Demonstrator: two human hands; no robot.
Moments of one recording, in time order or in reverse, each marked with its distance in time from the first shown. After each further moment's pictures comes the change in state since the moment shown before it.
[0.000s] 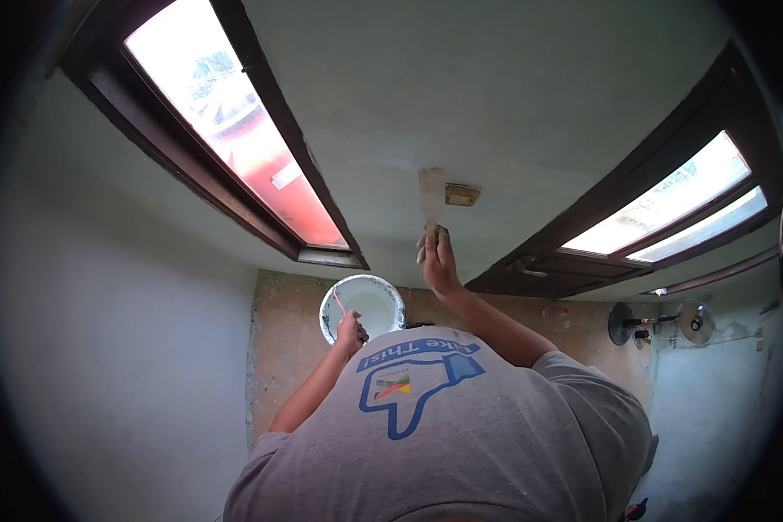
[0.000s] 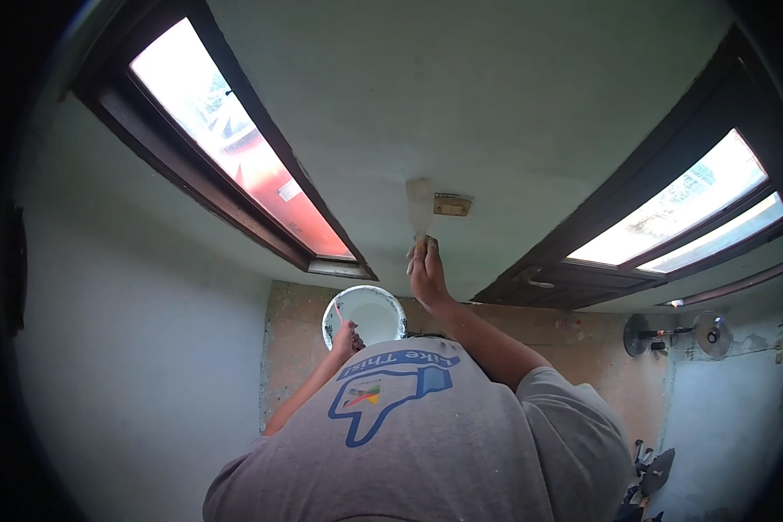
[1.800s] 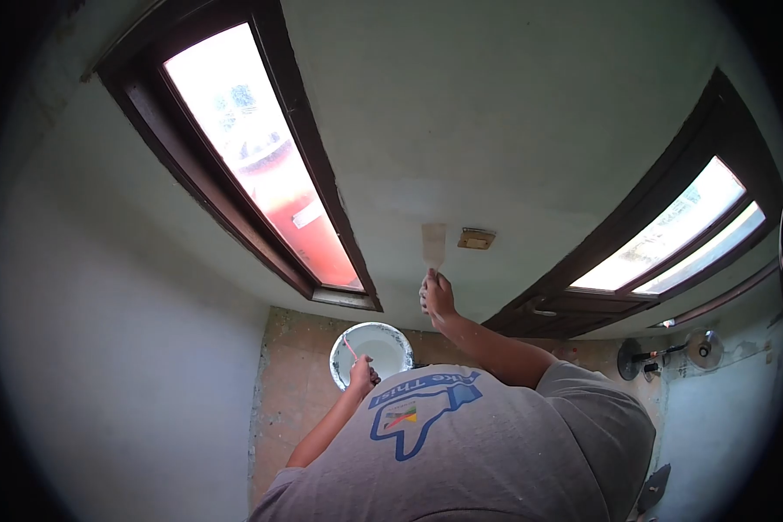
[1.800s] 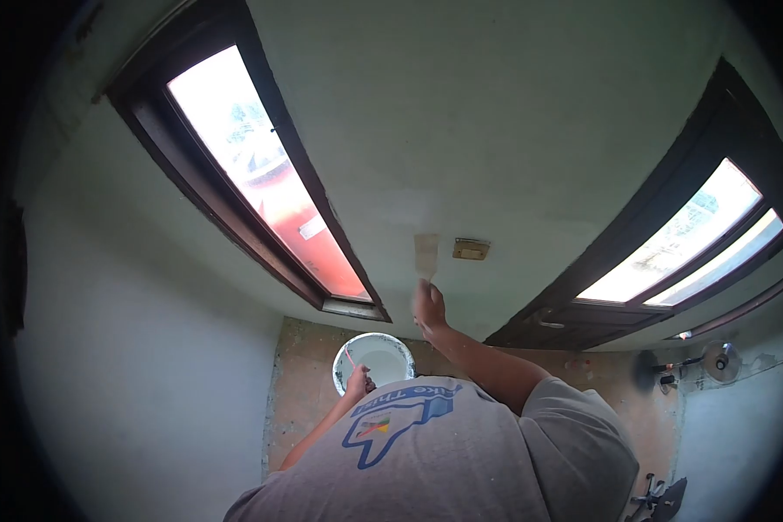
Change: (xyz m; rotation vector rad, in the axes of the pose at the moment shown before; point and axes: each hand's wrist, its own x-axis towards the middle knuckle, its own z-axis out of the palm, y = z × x) left_hand -0.005 -0.009 -0.015 -0.003 0.049 0.054; right_hand 0.018 0.001 0.037 0.246 0.040 0.439
